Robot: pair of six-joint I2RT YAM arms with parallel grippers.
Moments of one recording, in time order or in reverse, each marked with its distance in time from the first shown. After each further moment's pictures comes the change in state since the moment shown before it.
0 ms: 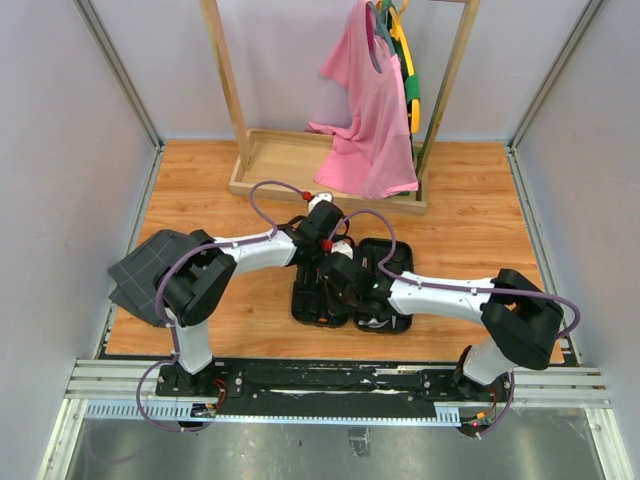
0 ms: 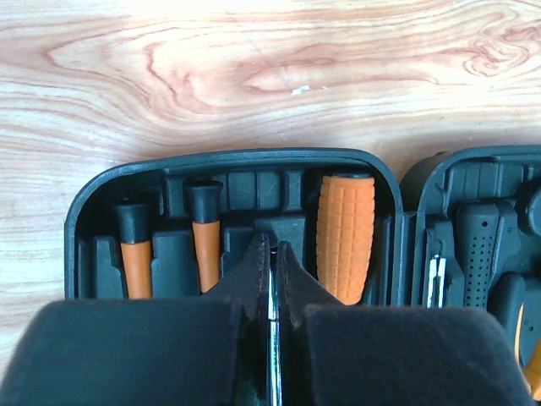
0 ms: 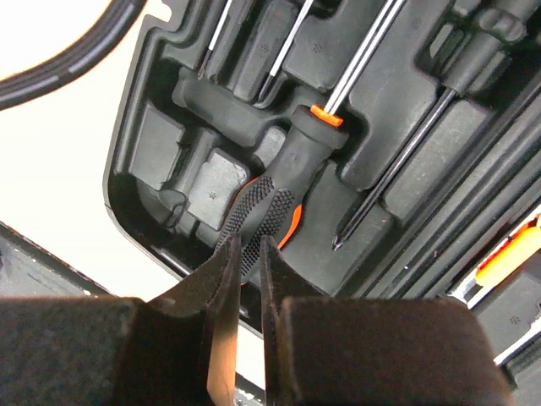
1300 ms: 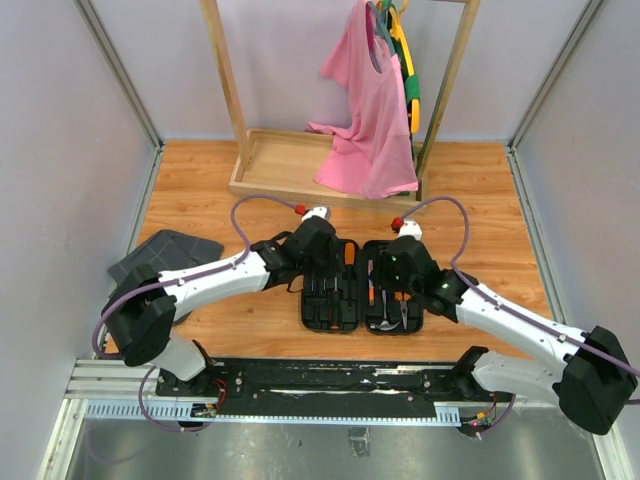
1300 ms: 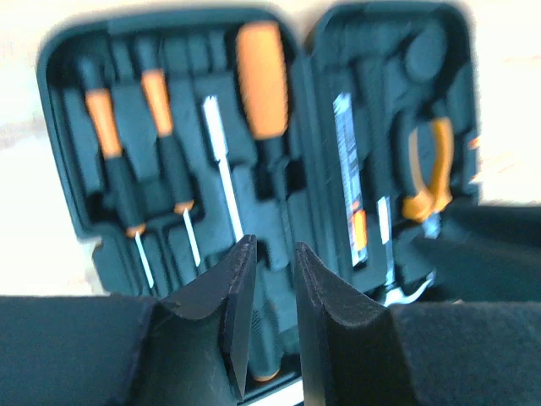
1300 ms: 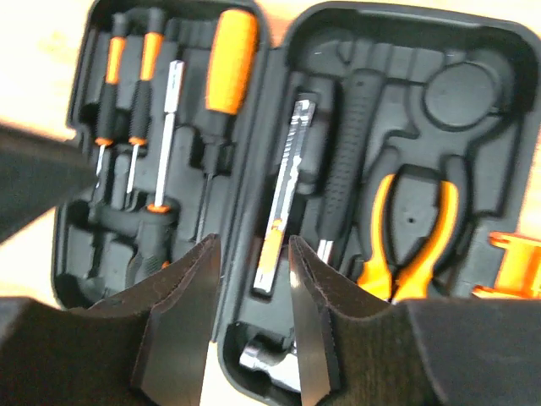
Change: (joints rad) left arm -0.122 -0.378 -0.105 -0.110 0.036 -0.098; right arm -0.243 -0.494 -0.211 -0.040 0.101 -0.117
